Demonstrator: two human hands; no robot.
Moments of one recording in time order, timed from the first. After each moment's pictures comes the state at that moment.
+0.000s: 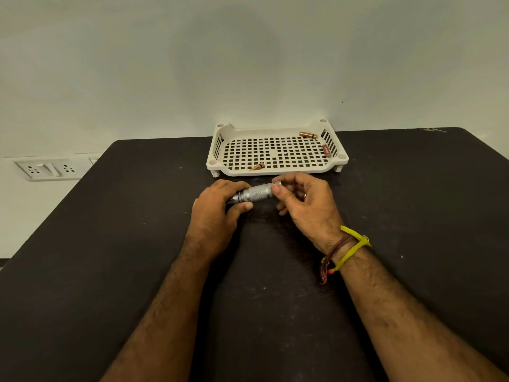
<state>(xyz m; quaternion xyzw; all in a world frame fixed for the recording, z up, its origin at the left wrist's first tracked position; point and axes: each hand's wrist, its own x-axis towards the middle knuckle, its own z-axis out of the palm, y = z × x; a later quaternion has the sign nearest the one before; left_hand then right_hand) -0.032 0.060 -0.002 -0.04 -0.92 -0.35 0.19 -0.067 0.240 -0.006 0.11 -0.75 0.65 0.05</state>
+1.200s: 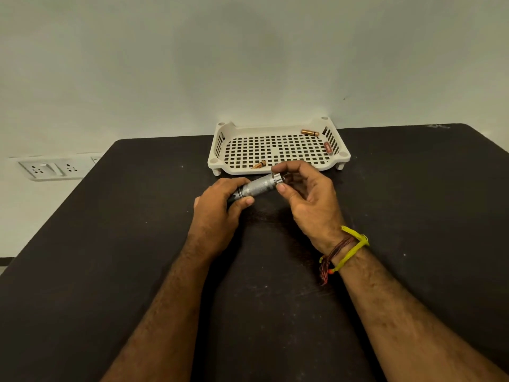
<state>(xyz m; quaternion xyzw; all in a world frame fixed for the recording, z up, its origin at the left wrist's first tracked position) -0.029 0.062 -0.002 -0.02 -0.91 -0.38 0.19 -0.060 0.236 -0.001 0.19 -0.71 0.67 0.10</state>
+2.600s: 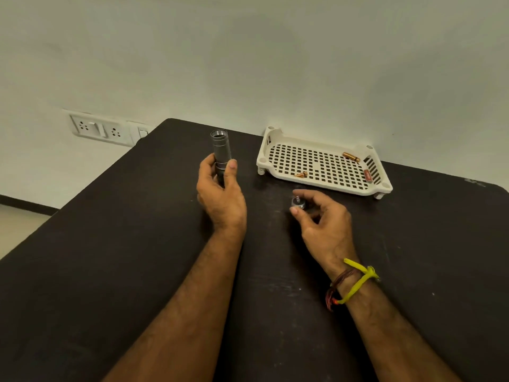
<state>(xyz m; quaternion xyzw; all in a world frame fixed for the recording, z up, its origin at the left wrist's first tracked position) -0.038 0.039 0.004 0.25 -0.56 -0.66 0.44 -0.042 0.200 -0.003 0.13 -0.84 0.52 0.10</state>
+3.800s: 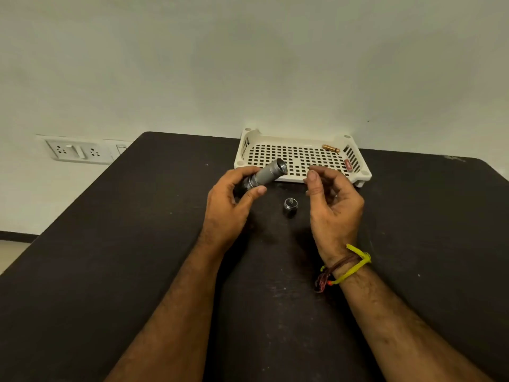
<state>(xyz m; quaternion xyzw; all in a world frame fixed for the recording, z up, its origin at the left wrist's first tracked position) -0.025 0.049 0.005 -0.02 -0.79 -0.56 0.24 -0.051 0.214 0.004 0.10 -0.67 0.69 0.26</state>
